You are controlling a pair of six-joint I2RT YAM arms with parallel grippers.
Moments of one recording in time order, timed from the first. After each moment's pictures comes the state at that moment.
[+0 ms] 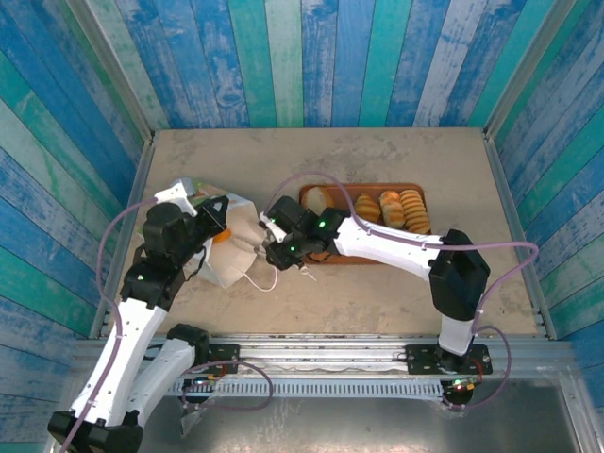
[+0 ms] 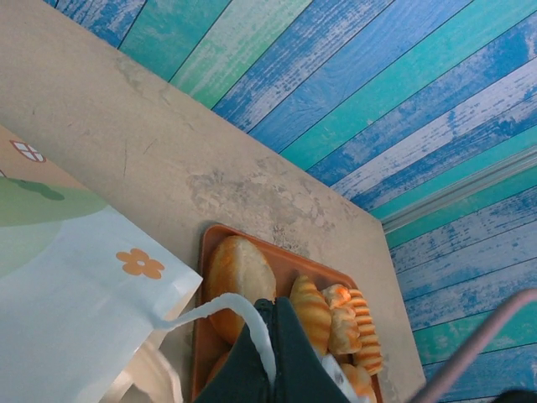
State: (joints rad) left arm -0.26 0.69 0.77 -0.35 0.13 -0.76; right arm 1.02 1.84 1.48 -0.62 -0.13 0.33
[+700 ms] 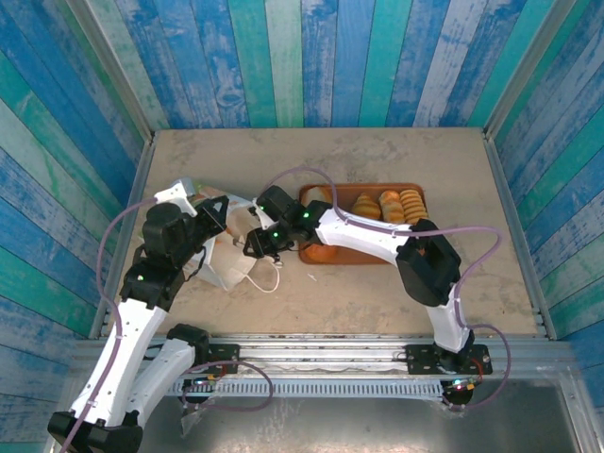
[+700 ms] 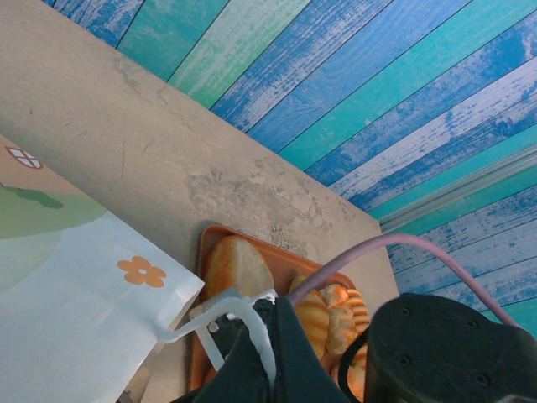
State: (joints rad) left arm -0.26 0.69 0.77 -0.35 0.13 -0.77; right arm 0.98 2.04 1.63 -0.49 -0.33 0.58
